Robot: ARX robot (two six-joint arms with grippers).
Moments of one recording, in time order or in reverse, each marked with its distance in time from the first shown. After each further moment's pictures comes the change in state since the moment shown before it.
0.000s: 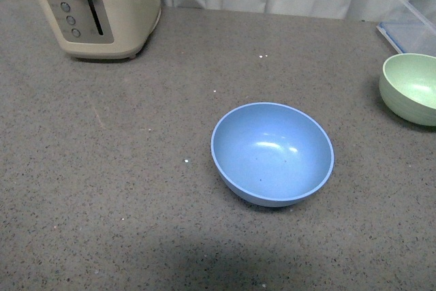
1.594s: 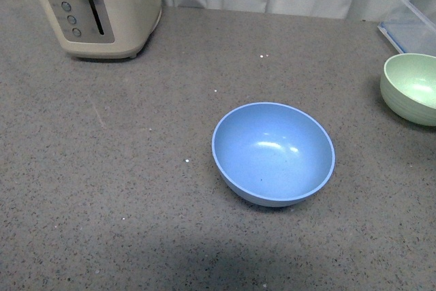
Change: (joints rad) left arm 0.000 -0.116 0.000 -0.104 0.000 0.003; right arm -0.221 1.283 0.620 0.266 -0.274 -0.356
